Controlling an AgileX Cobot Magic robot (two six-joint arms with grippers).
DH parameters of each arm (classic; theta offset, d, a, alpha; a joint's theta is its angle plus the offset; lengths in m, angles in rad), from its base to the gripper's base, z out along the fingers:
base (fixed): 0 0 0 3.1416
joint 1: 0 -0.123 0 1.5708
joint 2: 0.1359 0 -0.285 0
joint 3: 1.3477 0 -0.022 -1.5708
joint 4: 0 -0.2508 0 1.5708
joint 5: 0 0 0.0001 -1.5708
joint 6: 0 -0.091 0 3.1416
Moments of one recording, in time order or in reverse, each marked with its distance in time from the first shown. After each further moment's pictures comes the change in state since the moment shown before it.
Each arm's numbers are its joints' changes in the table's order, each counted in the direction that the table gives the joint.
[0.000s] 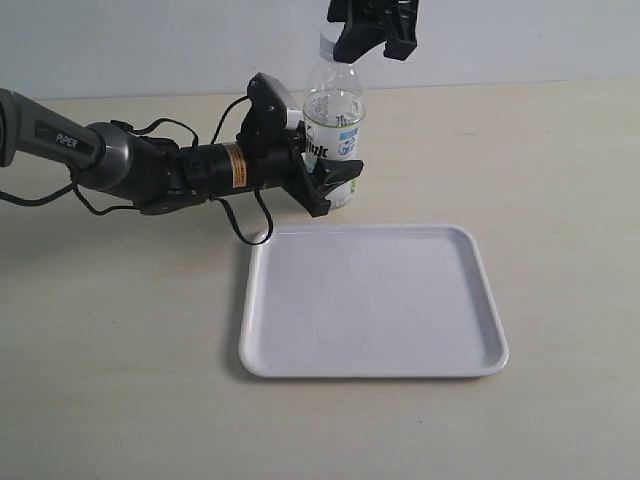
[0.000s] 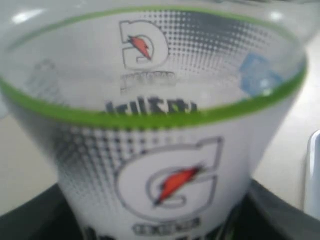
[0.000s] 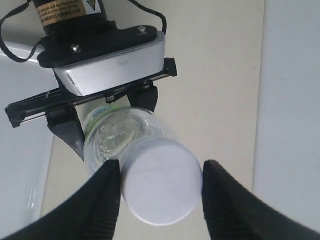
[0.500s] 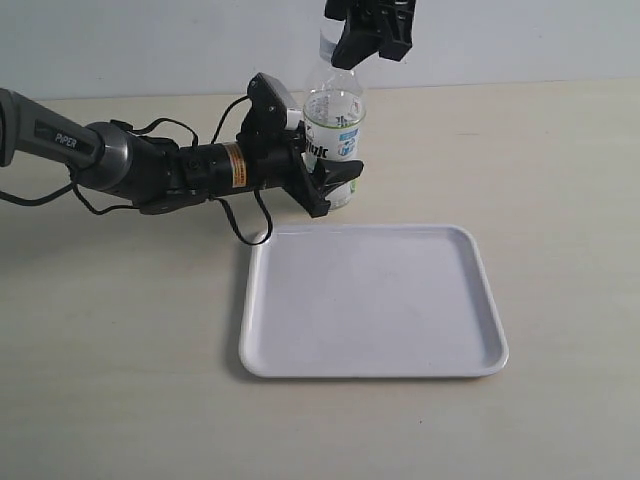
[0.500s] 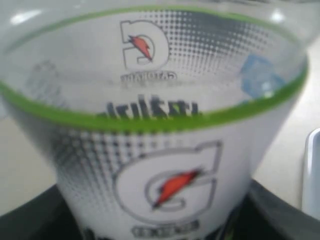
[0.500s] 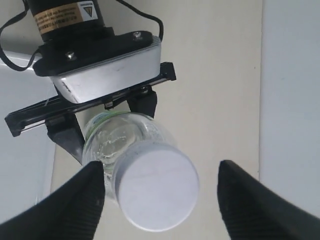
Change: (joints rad) left arm 0.000 0.000 -0.002 -0.006 0.000 0.000; right arm 0.000 0.000 0.000 -0.023 -0.004 -0.045
